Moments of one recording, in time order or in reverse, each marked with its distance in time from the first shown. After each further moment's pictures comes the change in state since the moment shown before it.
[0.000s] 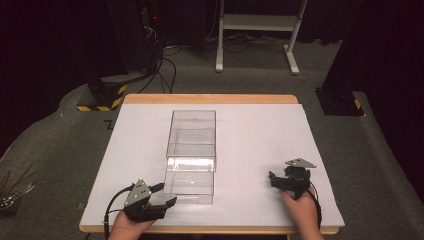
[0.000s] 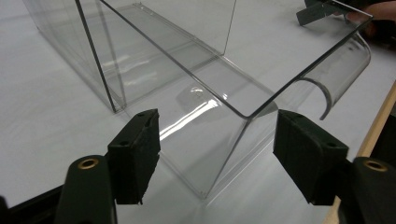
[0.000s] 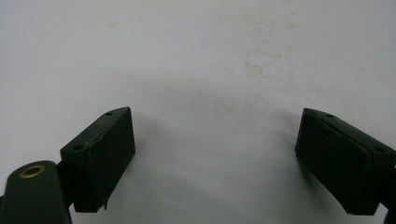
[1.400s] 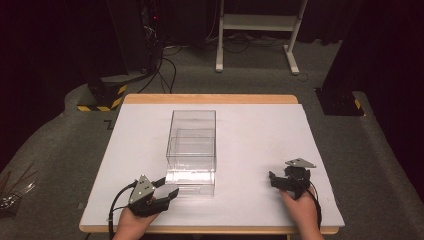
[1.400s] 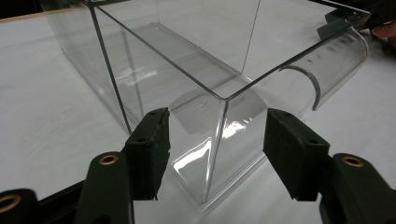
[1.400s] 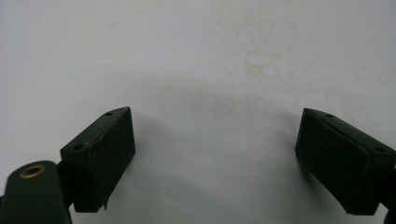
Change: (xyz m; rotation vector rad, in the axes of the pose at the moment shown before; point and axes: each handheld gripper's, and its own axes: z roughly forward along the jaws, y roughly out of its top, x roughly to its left) left arm 0.004 0.005 0.014 -0.054 0.075 -0.006; right arm 0.000 0.000 0.000 0.000 0.000 -0.002
